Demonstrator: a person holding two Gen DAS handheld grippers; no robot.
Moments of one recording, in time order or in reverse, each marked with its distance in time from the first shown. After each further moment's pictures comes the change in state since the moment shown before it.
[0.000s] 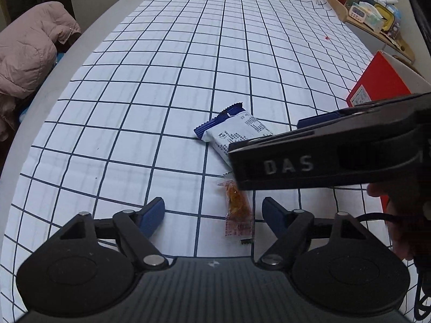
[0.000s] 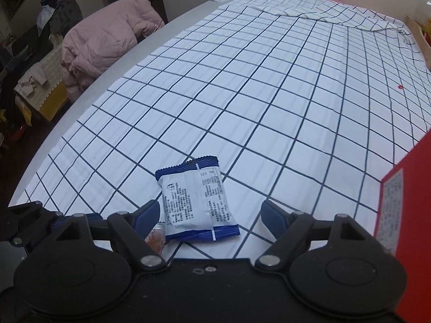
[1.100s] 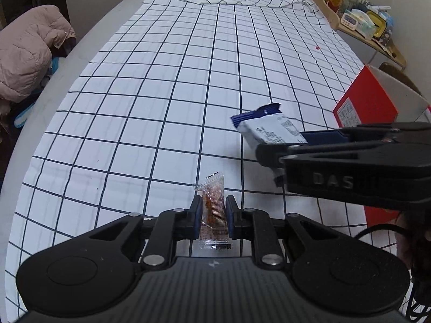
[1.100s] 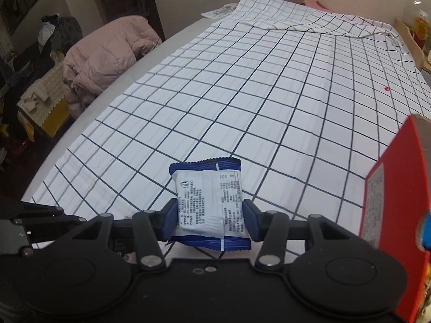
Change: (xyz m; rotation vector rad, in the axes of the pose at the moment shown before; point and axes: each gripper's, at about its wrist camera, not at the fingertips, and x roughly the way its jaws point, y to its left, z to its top) left arm -0.023 0.005 0.011 -0.002 -0.023 -0.046; right arm -0.041 -0.015 -0.015 0.060 -0.110 0.017
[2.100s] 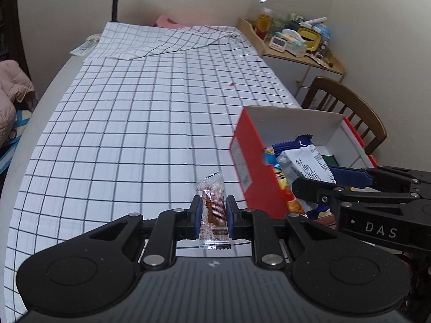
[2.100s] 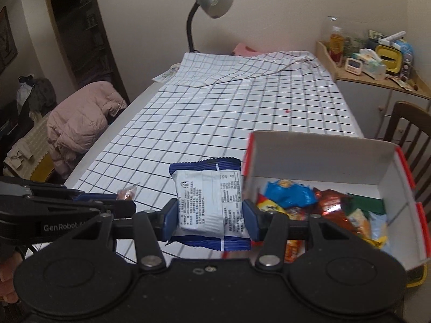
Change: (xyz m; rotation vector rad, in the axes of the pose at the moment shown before) left arm -0.095 -0.117 0.020 0.144 -0.127 -0.154; right arm -0.173 -0.068 -0.053 0.160 -0.212 -0.138
